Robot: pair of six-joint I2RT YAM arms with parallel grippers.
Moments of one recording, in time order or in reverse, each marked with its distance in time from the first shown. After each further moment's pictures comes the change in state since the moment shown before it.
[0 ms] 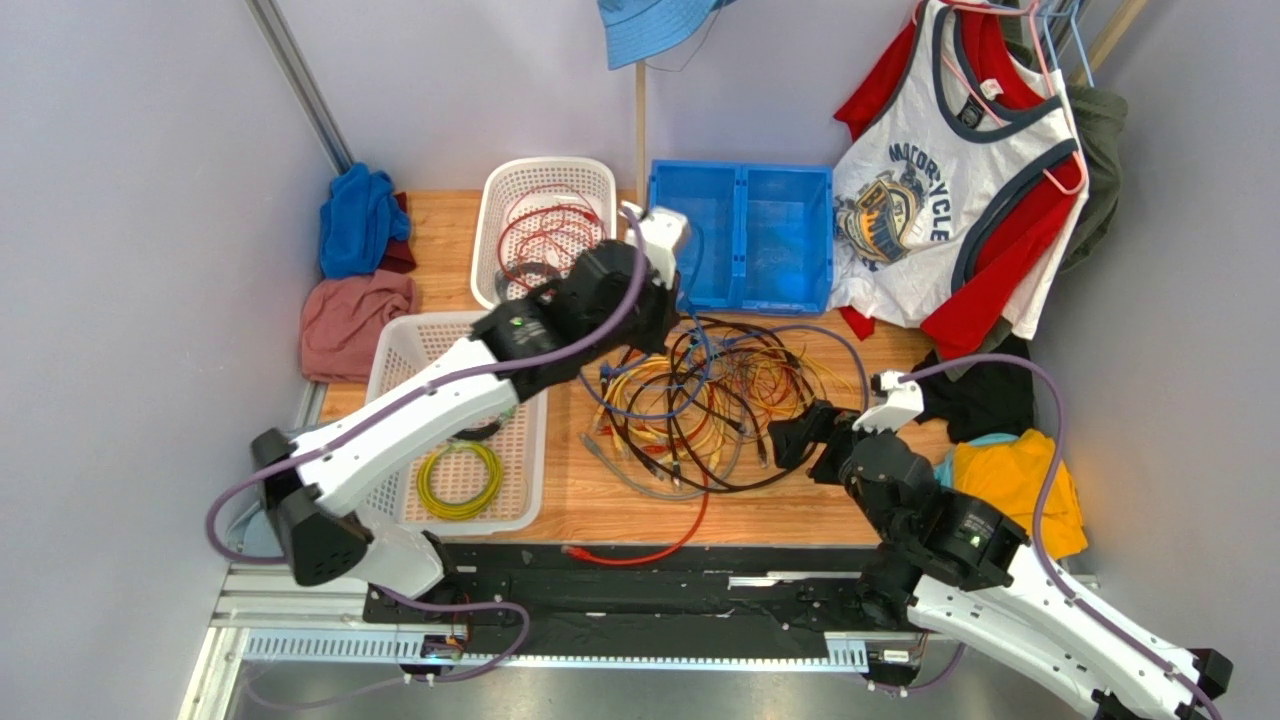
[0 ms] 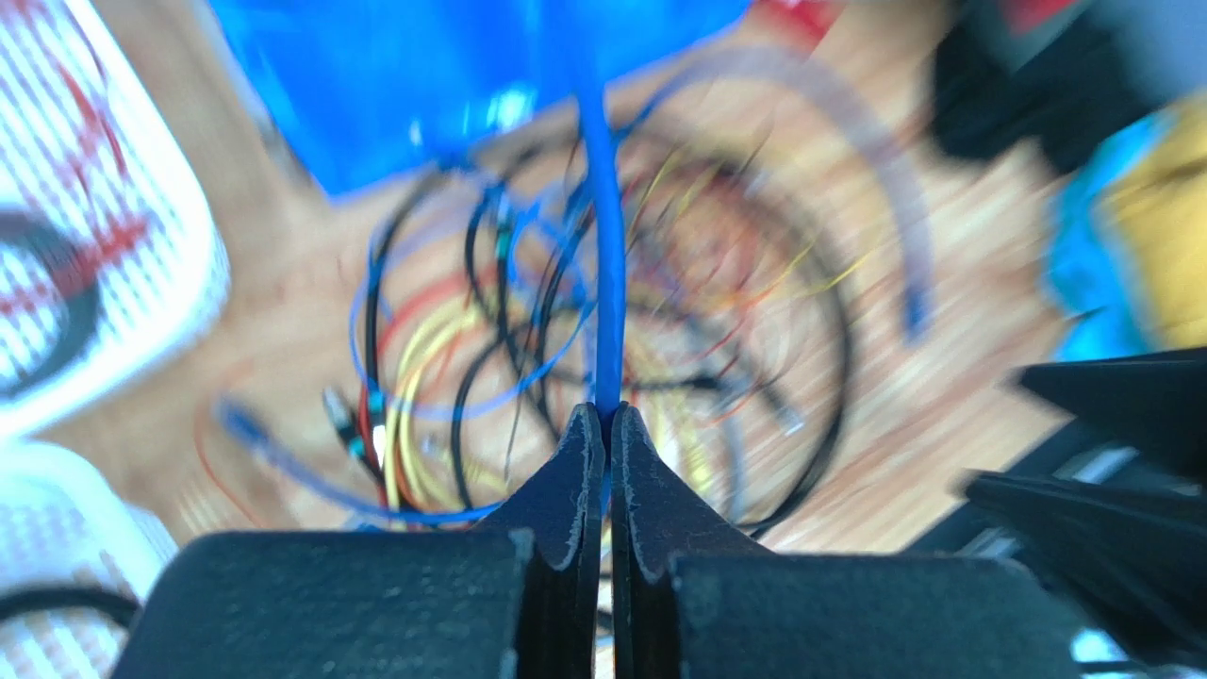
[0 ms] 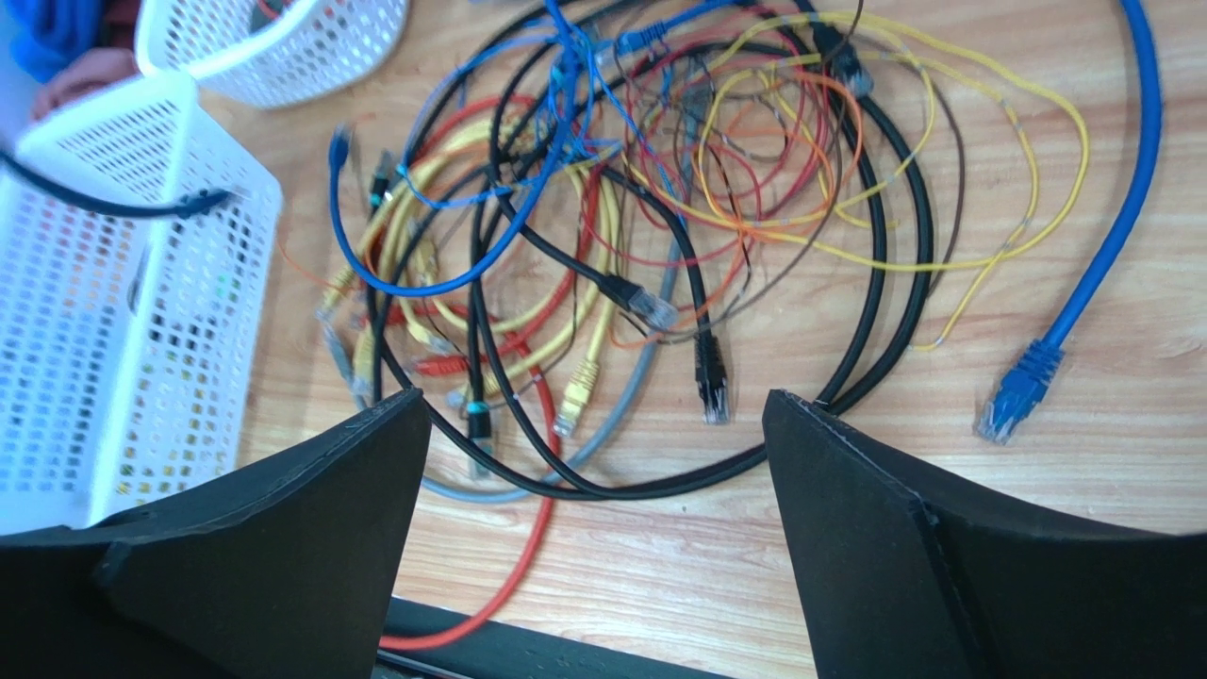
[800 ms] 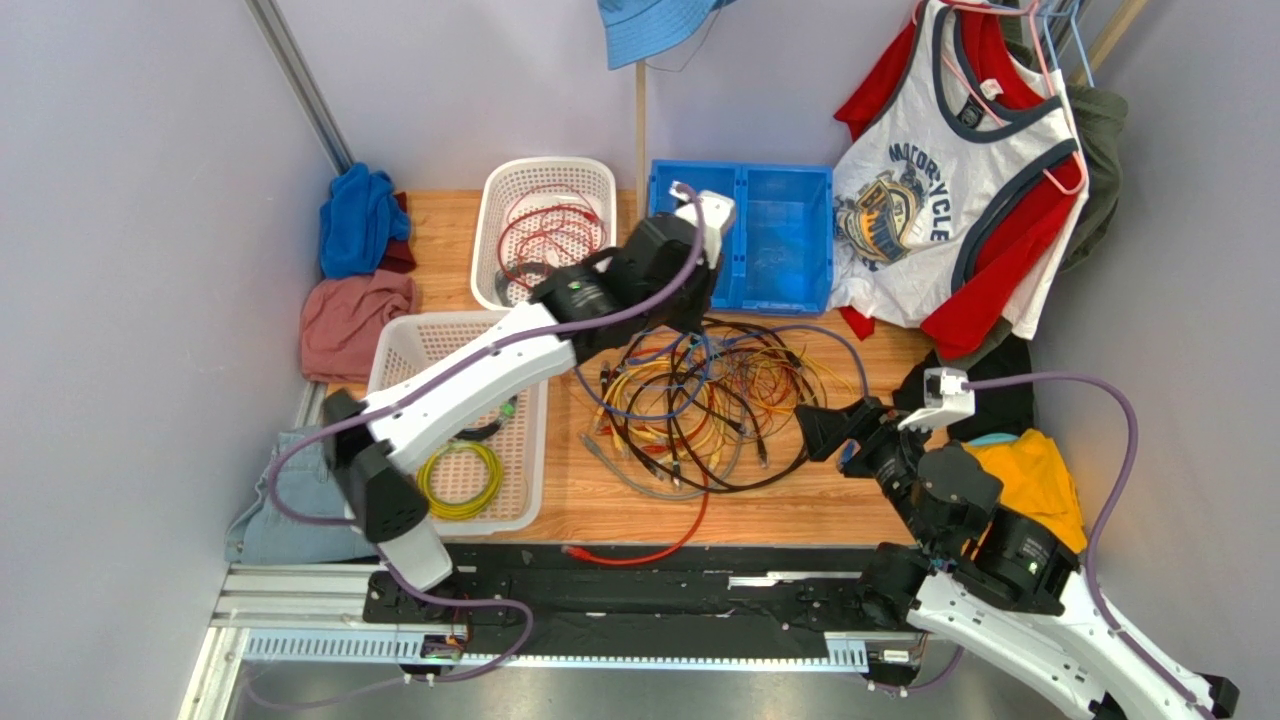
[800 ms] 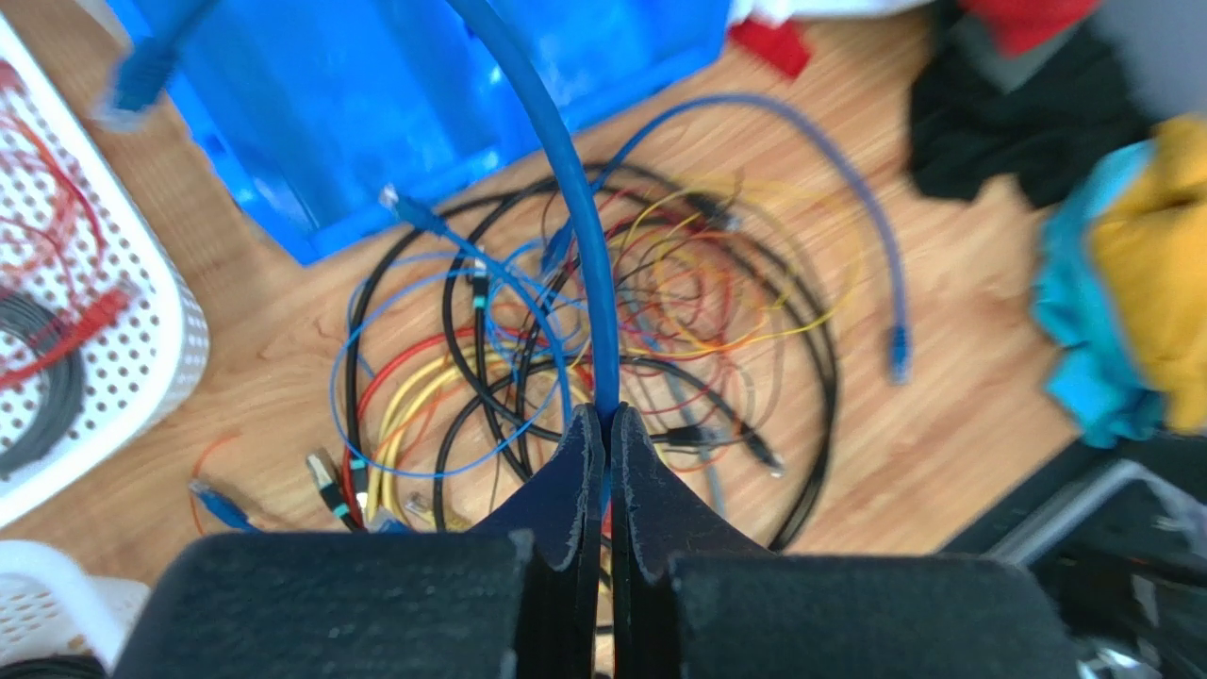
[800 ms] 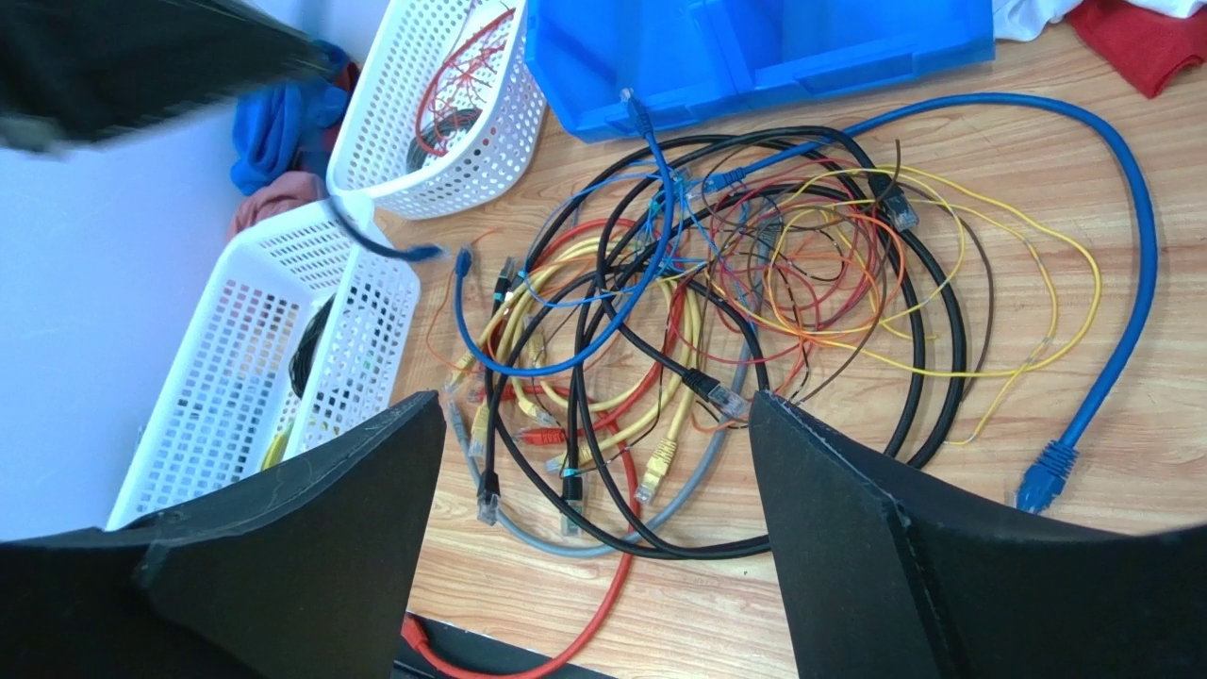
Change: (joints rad) left arm 0.002 0.147 0.273 -0.081 0.029 0.024; right arm 0.000 -0.119 0.124 0.004 0.015 -0.074
